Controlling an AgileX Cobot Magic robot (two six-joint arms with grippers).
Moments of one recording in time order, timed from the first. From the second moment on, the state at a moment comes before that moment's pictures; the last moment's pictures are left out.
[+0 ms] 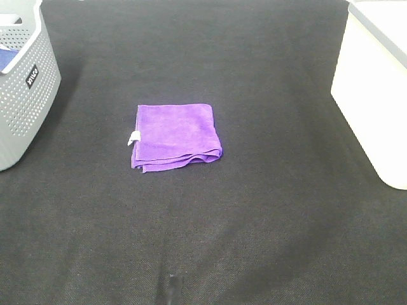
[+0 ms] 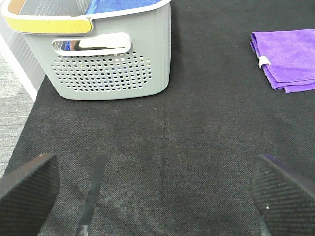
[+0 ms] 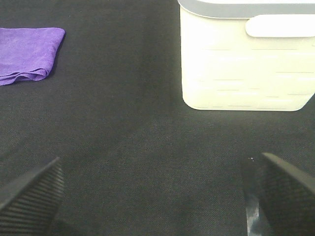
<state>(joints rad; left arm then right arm) 0.04 -0.01 -0.50 0.01 1.05 0.05 0.06 0.00 -0.50 -0.03 1.06 -0.01</state>
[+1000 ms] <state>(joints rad) 0.04 -0.01 -0.50 0.01 1.05 0.05 0.06 0.00 -0.50 -0.03 1.06 -0.01</state>
